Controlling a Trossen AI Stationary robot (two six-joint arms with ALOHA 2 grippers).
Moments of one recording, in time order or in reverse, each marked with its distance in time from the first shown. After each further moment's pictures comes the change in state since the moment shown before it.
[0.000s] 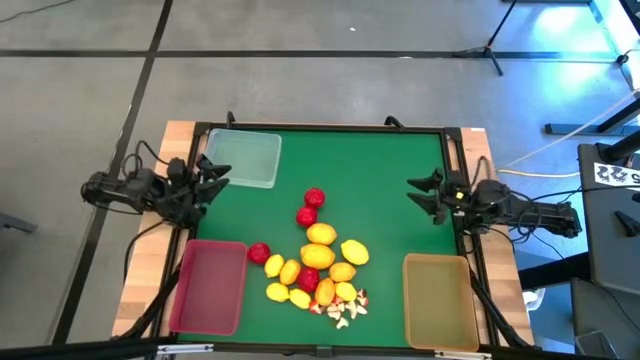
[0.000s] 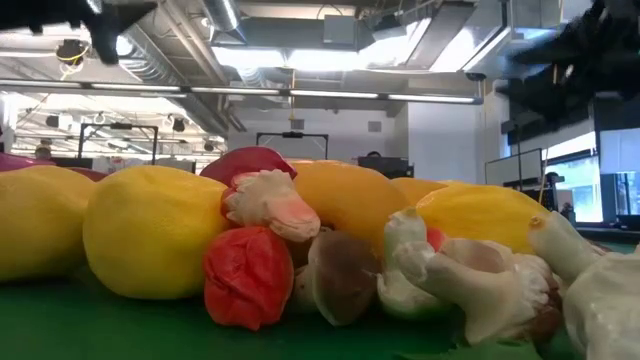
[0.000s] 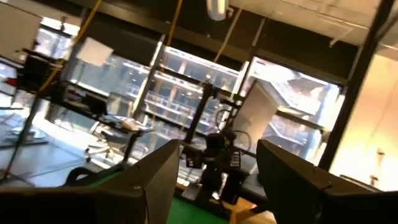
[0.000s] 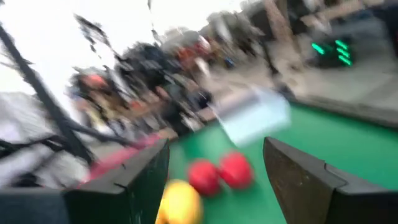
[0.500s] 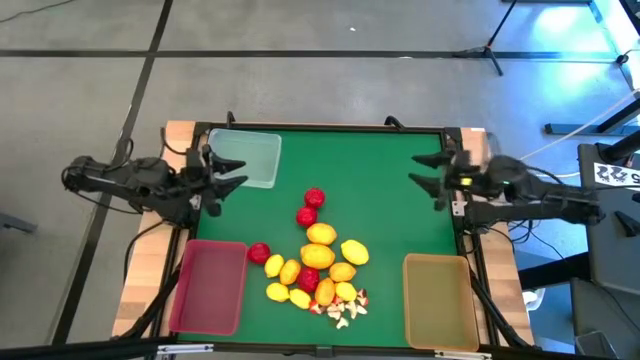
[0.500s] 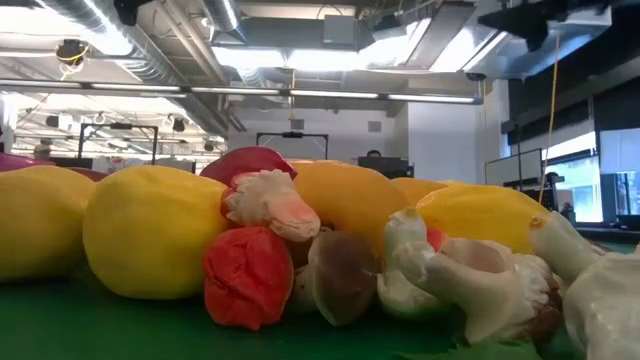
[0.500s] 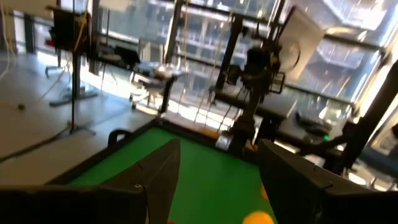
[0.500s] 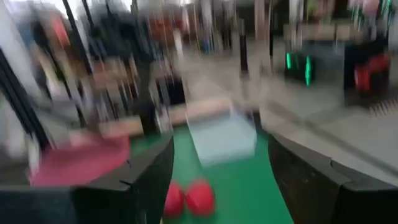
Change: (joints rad) left arm 0.002 0.443 0.413 -0.373 -0.070 -0.042; right arm 0.000 0.498 0.551 -0.296 0.090 -0.267
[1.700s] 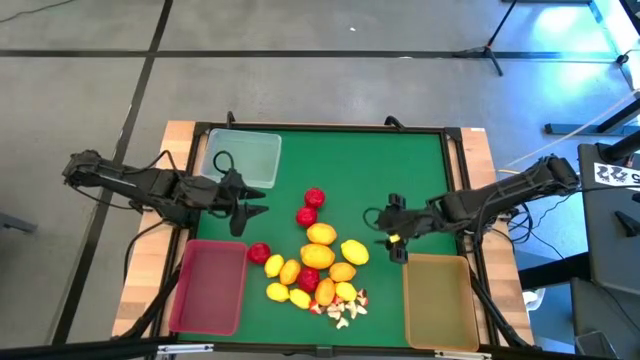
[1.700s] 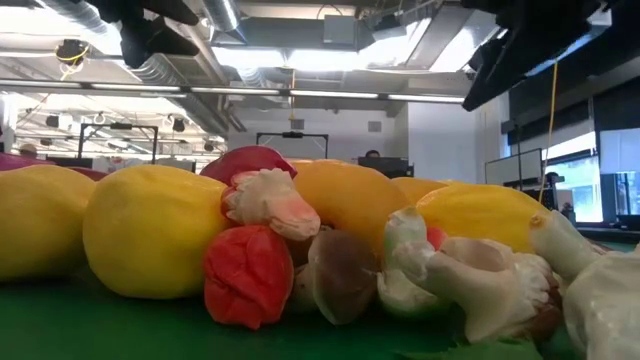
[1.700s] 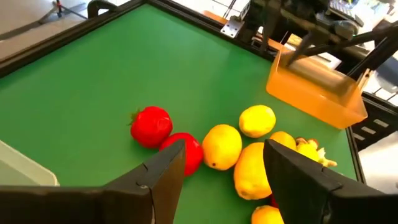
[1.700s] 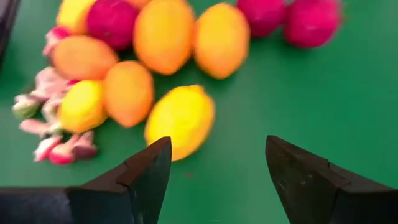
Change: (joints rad) left arm -0.002 0.260 0.037 -0.247 0.168 -0.269; right arm 0.375 0.698 0.230 -0.321 -0.029 0.159
